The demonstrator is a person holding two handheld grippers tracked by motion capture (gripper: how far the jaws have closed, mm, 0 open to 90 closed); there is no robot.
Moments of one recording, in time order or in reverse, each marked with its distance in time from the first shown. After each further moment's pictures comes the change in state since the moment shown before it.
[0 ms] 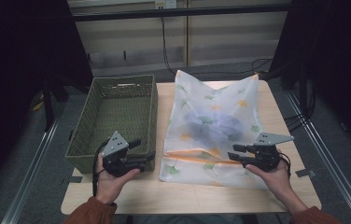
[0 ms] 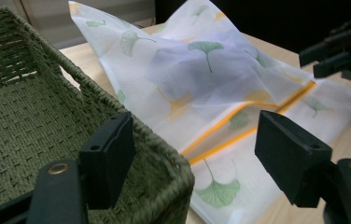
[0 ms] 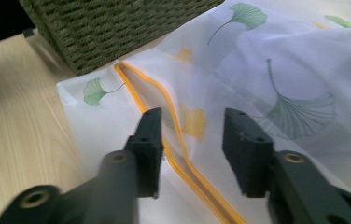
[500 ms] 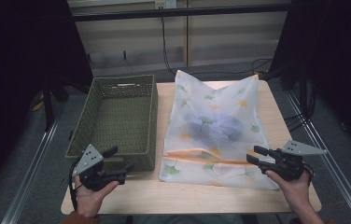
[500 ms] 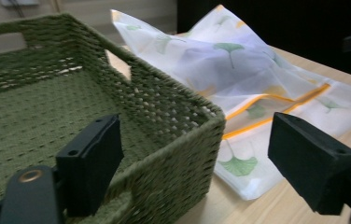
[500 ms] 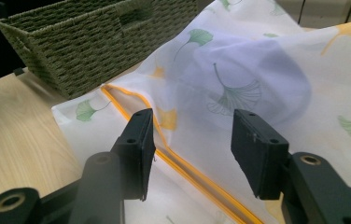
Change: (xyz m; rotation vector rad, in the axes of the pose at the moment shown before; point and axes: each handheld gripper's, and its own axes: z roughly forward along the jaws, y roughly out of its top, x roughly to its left) left arm 0.012 -0.034 -0.050 -0.079 0.082 -0.059; right arm -0.002 -0.022 -0.053 -0.141 -0.094 0.075
